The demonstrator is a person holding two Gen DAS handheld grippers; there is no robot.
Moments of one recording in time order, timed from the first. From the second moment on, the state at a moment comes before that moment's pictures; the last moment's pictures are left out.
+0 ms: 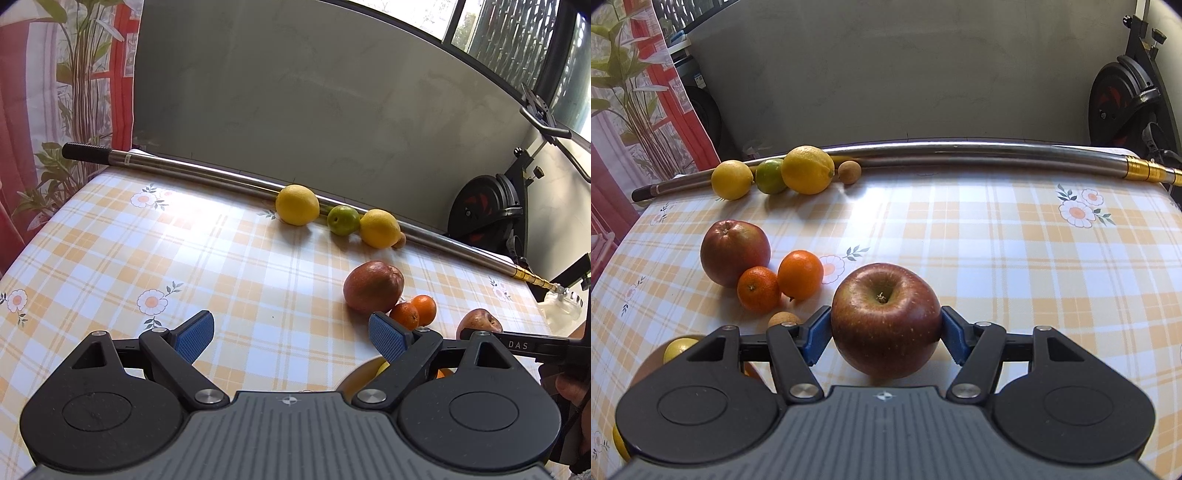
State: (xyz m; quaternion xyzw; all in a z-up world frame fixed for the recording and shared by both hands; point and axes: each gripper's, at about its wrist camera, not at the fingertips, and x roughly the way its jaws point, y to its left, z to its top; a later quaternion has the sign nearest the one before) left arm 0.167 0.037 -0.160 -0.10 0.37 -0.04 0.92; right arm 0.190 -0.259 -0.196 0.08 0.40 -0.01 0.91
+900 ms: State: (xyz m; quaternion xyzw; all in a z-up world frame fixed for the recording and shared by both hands) left arm 0.233 0.058 -0.137 -0.08 0.35 -0.04 0.93; right arm 0.131 -0.254 -0.166 0.15 0.34 -0.05 0.93
